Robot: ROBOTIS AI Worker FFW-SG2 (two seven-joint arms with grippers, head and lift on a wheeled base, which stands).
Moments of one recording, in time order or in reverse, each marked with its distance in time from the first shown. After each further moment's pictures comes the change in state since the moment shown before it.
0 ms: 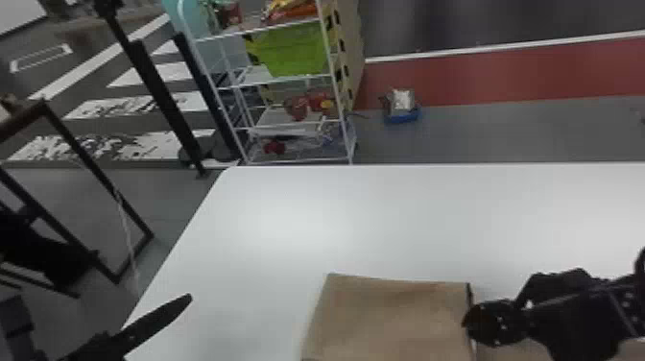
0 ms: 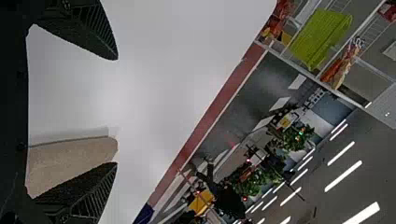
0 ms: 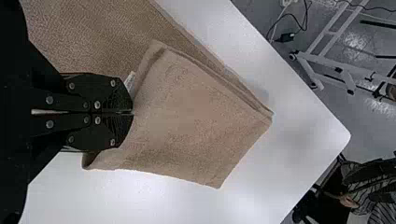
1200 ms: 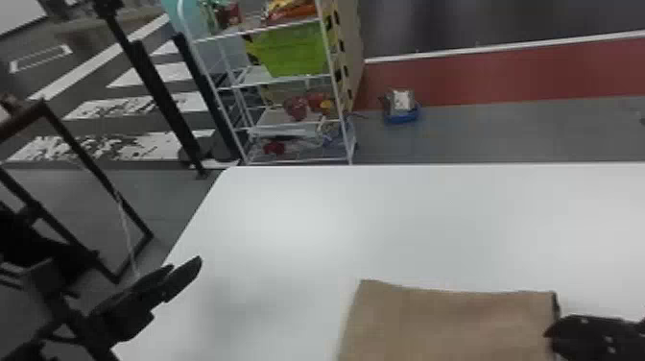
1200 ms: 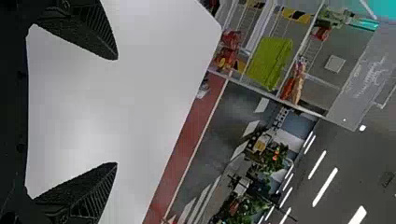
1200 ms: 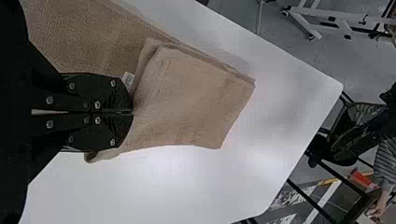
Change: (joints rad) left arm -0.038 0.000 -0.135 0.076 0.036 -0.352 0.341; right arm 0.316 -0.072 -0.324 -0.341 -0.137 0.143 0.000
